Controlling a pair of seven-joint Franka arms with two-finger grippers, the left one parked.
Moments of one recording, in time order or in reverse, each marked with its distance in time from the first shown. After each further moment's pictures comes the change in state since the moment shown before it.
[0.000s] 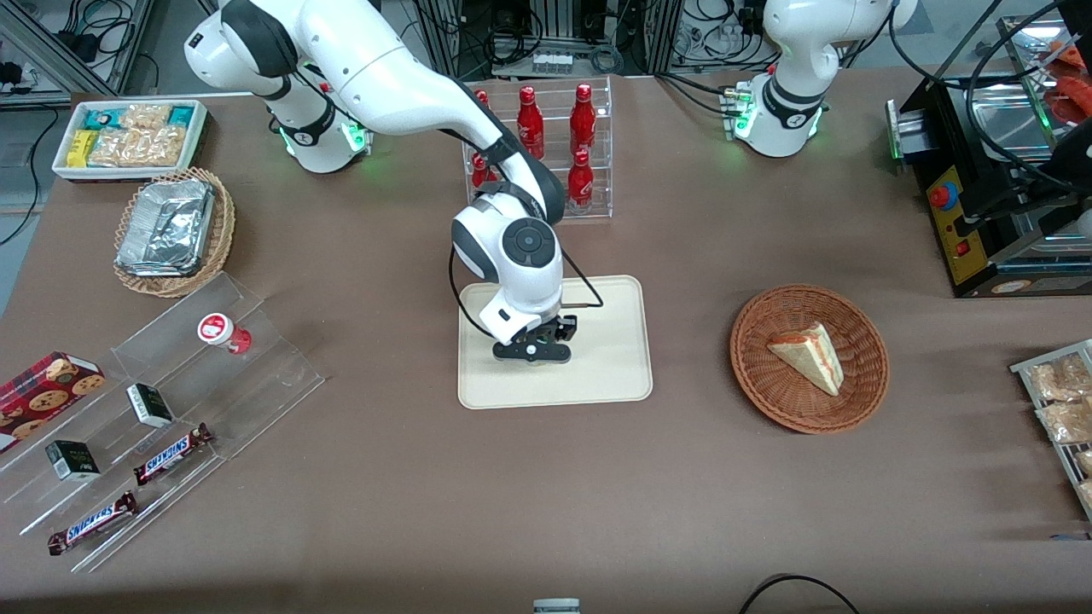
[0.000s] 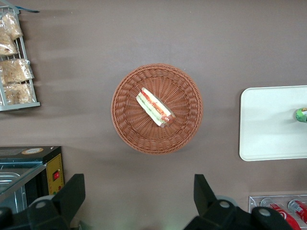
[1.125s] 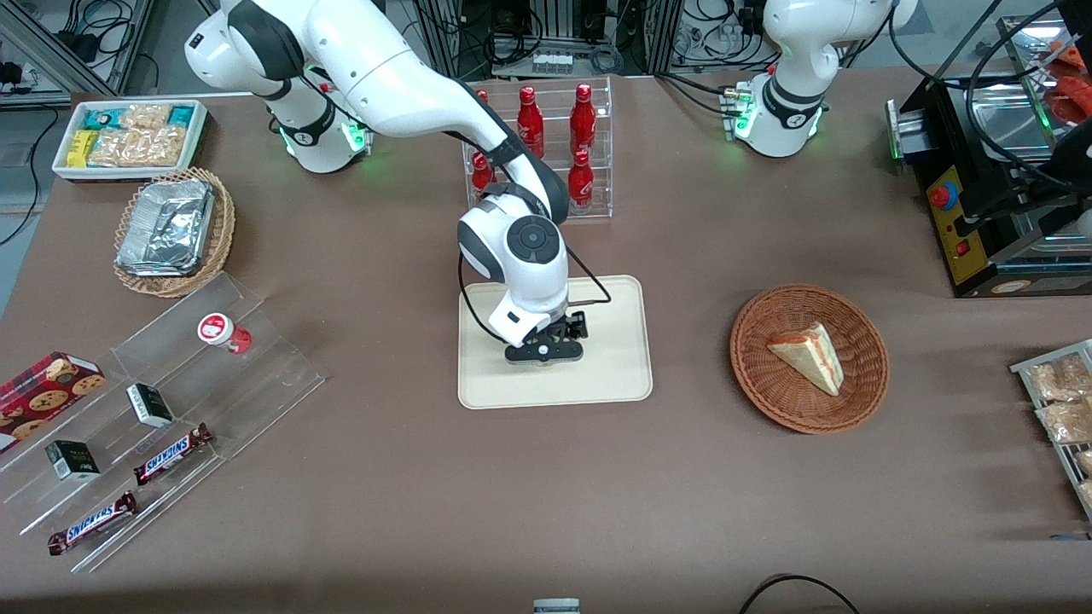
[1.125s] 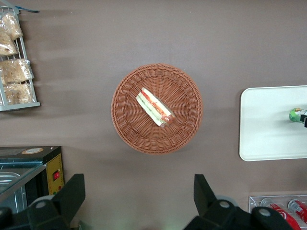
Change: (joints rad) arm 0.012 -0.003 -0.011 0.017 0.000 0.040 -0.122
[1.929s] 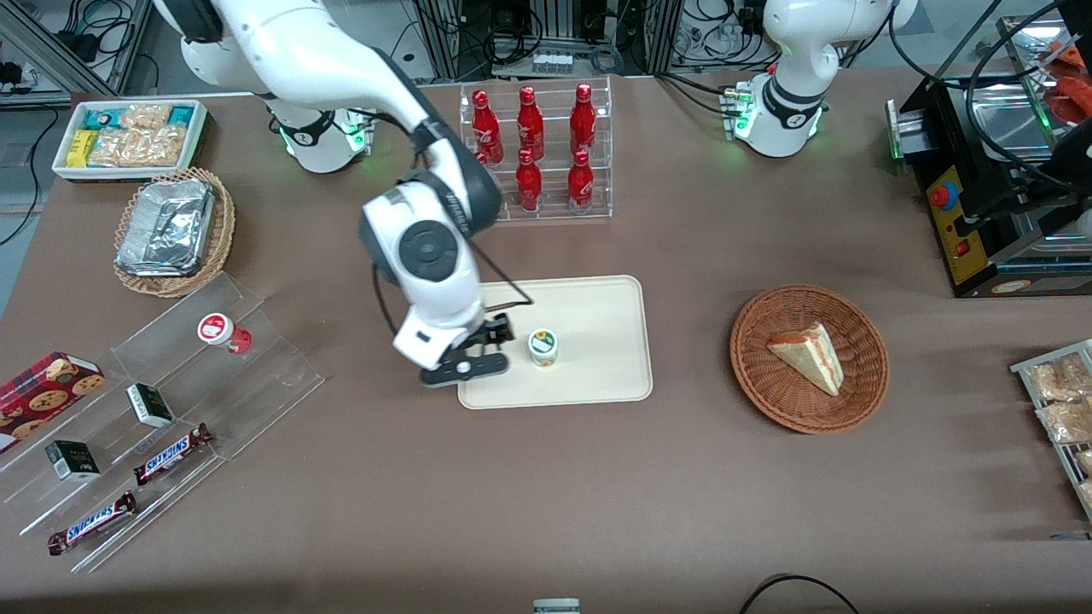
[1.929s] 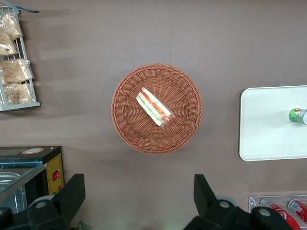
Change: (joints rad) arm -0.179 -0.235 -0.013 -0.098 0.001 -0.237 -0.350
